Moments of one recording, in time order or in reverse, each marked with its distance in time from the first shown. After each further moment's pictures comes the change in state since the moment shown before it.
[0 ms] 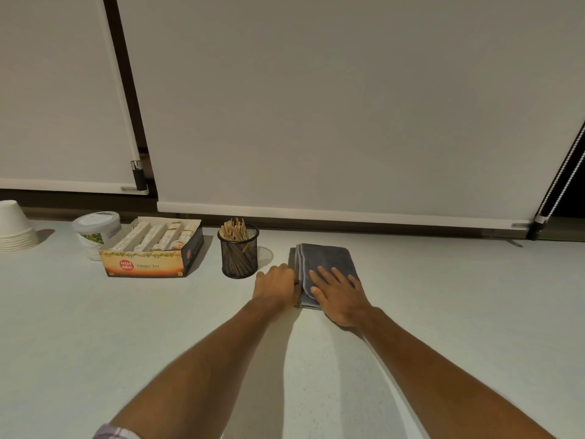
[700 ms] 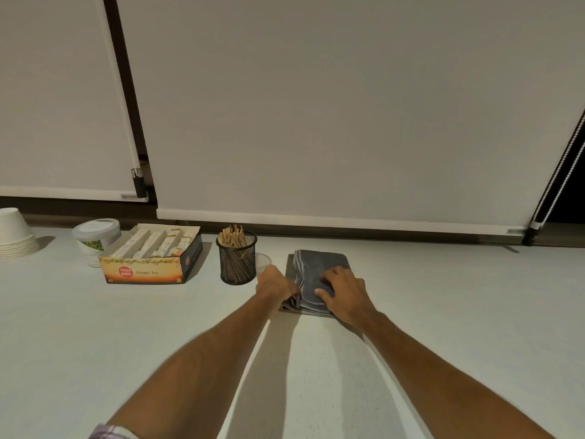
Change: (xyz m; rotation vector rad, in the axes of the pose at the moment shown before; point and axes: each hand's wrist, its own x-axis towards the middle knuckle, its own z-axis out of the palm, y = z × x) left_hand 0.018 0.007 -0.007 -0.722 -0.058 -0.513; right_hand -0.012 0.001 -0.029 0.210 0.299 0.059
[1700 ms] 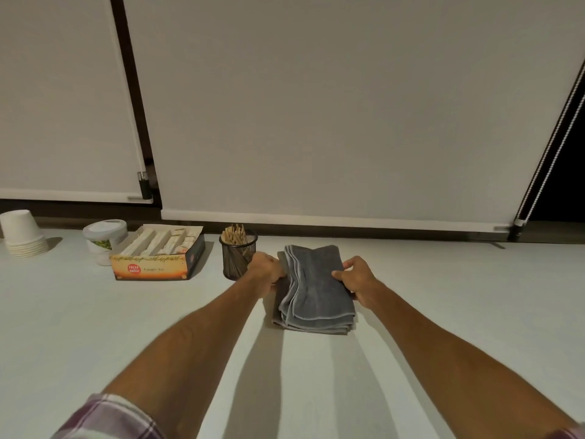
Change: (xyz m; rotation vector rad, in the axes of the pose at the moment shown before) left_hand -0.021 0.011 -0.040 -0.346 -0.077 -0.075; right_hand -0.006 -0.003 -0.040 0.829 -0.036 0.625
